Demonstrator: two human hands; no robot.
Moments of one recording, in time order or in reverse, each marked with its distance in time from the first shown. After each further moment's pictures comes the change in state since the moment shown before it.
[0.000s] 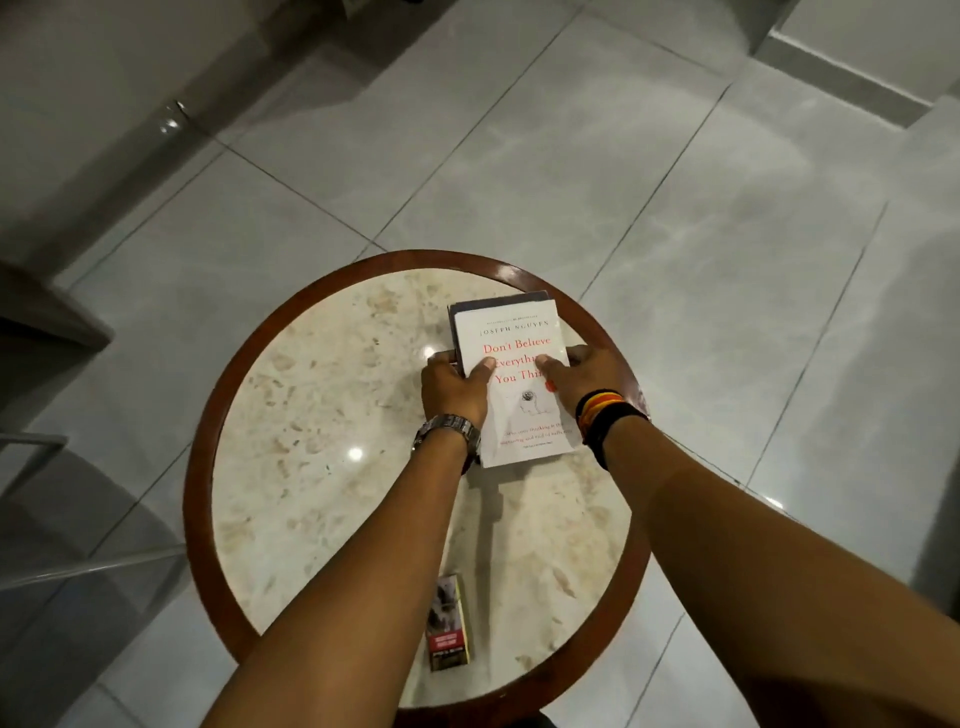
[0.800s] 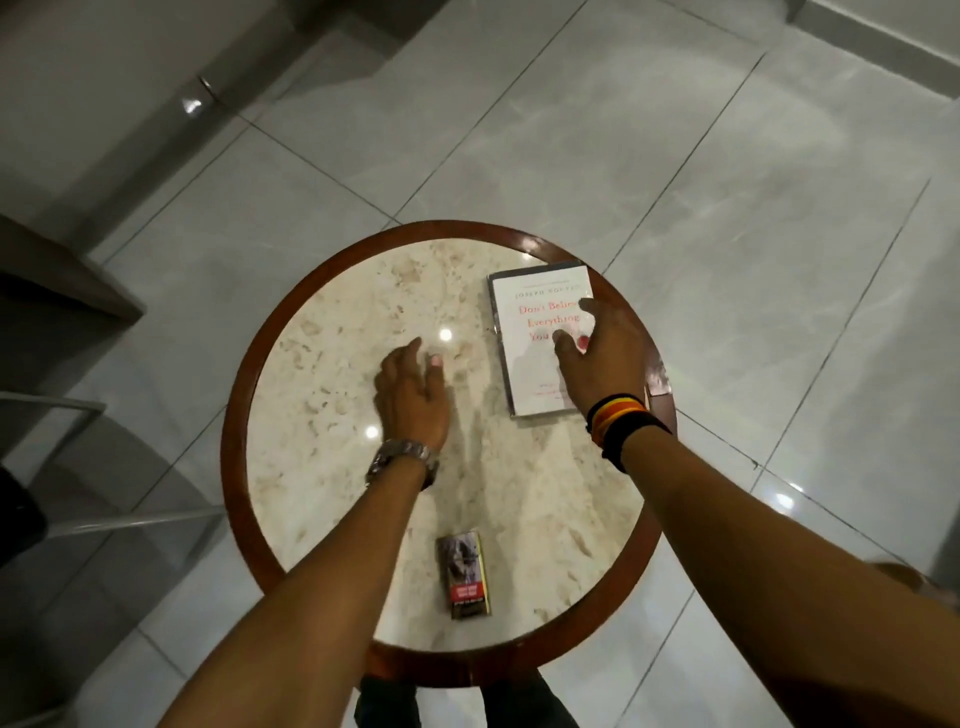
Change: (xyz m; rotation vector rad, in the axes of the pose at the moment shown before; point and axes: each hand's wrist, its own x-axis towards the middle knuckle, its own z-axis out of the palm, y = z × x) left_hand -0.011 -0.060 -0.078 0.422 0.113 0.320; right_hand -0.039 0.008 0.016 -0.253 0.255 -0.383
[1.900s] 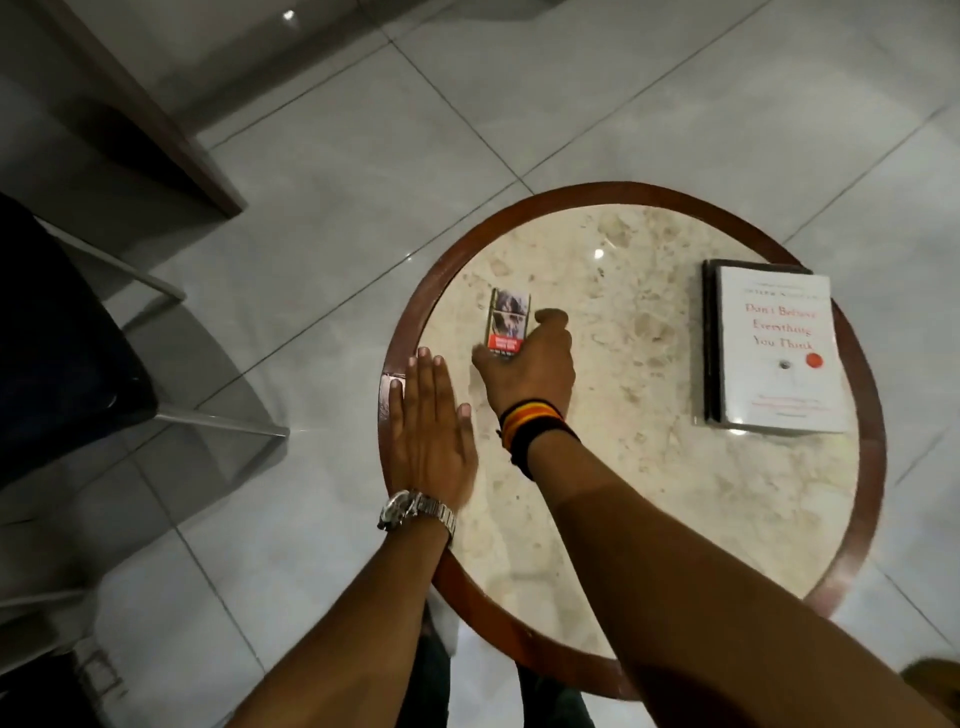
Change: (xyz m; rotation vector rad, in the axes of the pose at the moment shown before) left_hand -0.026 -0.202 -0.098 0.581 0.110 0.120; right_hand -0.121 -0.152 0.248 0.027 -0.141 0.010
